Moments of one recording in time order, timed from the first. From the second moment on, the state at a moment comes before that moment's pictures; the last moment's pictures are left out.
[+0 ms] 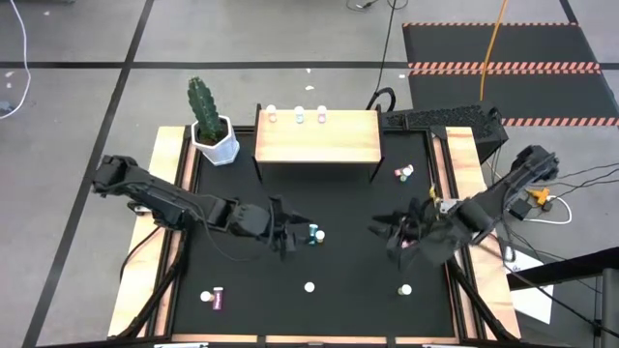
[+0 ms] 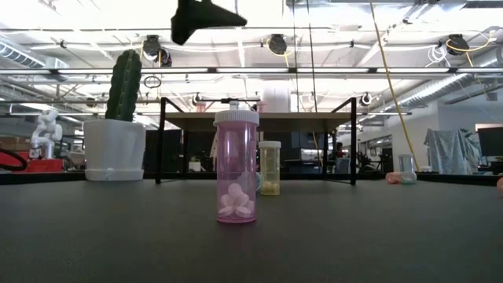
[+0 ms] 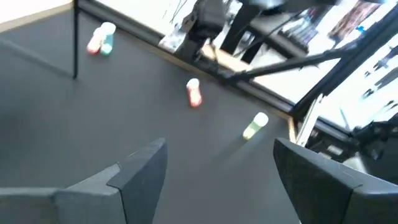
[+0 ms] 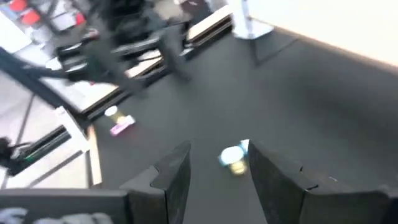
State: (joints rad) left arm -0.30 1.45 1.00 0.09 -0.29 -0.57; right arm 0.62 1.12 1.06 -0.67 0.79 1.01
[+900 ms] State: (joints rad) left arm -0.29 1.94 1.58 0.01 -0.26 -0.27; right arm 0.50 0.90 0.89 -1.16 0.54 1.05
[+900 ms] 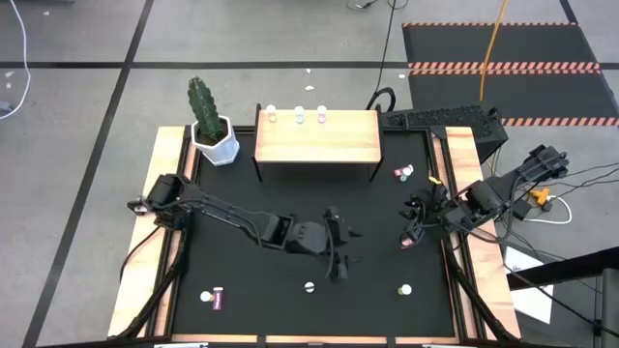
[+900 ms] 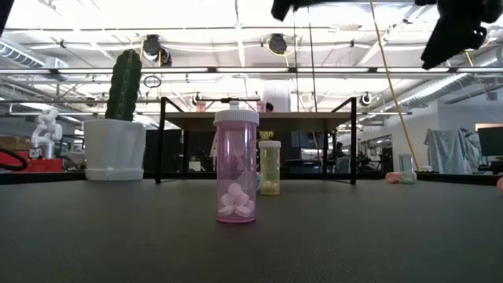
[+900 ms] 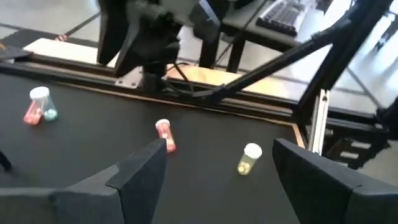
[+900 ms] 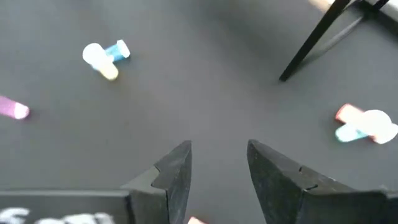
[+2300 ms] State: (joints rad) left arm -0.25 2.74 2.20 0.45 0.15 0.00; right arm 0.50 0.69 0.88 -0.98 0.42 1.09
